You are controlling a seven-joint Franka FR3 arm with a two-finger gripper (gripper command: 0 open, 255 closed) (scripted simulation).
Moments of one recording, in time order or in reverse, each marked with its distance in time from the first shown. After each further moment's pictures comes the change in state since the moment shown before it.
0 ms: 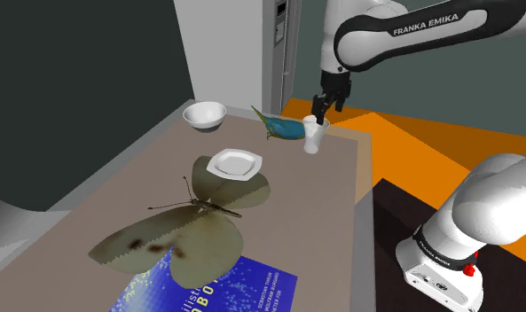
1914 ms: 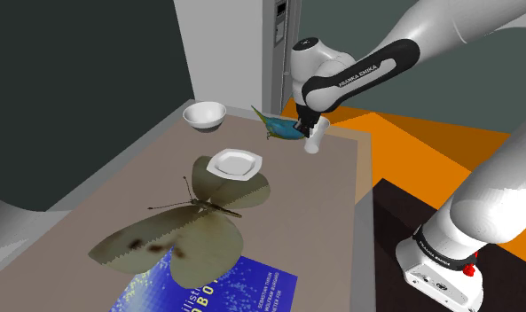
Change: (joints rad) arm -0.040 0.366 0.043 0.059 -0.223 0.288 0.158
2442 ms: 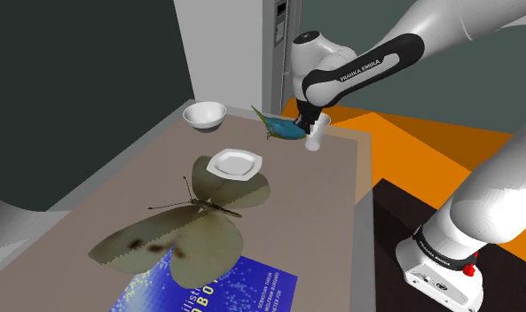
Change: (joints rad) arm 0.001 -0.022 0.001 0.017 0.012 -0.037 -0.015
